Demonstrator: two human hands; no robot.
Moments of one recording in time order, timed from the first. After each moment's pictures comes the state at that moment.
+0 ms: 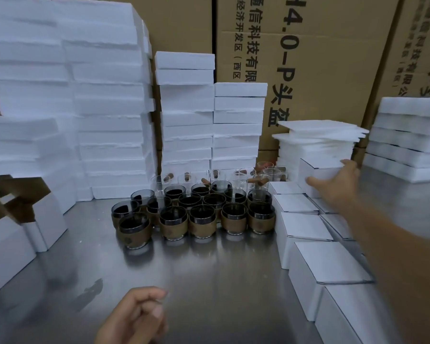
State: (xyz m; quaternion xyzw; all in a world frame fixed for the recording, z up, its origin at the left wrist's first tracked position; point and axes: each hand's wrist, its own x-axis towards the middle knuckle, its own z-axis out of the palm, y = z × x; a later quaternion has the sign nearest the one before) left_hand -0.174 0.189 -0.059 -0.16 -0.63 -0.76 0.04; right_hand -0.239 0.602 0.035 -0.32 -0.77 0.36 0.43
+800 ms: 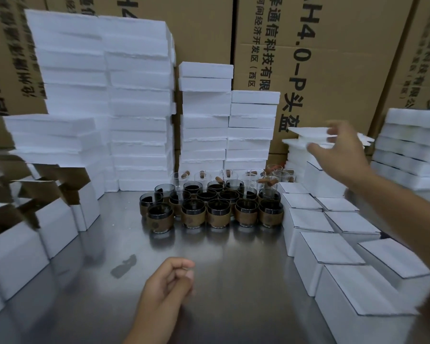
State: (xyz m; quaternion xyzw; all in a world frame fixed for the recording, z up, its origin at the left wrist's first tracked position) left_hand -0.164 0.184 -0.044 -0.19 -0.63 -0.75 0.01; right_hand -0.178 0.500 0.130 -0.13 -0.83 0.30 0.45
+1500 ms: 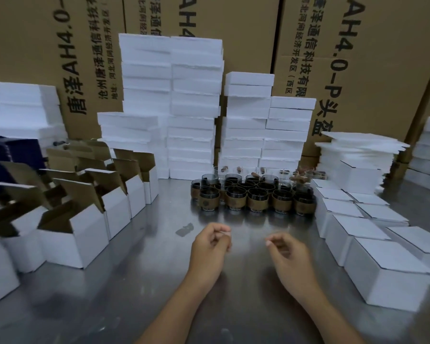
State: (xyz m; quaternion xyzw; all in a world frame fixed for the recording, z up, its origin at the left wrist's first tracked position) left_hand -0.146 0.153 -0.042 -0.16 -0.69 -0.70 0.06; right_hand -0.098 0.307 -0.044 -0.03 -0.80 0.52 0.31
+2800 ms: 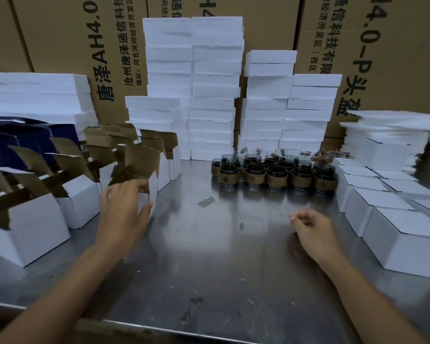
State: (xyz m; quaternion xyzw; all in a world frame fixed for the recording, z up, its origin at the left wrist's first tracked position) left_hand -0.149 -0.021 -0.031 -0.06 -0.91 -0.26 0.33; right_hand -0.101 0.326 -0.060 -0.10 -0.81 0.50 0.29
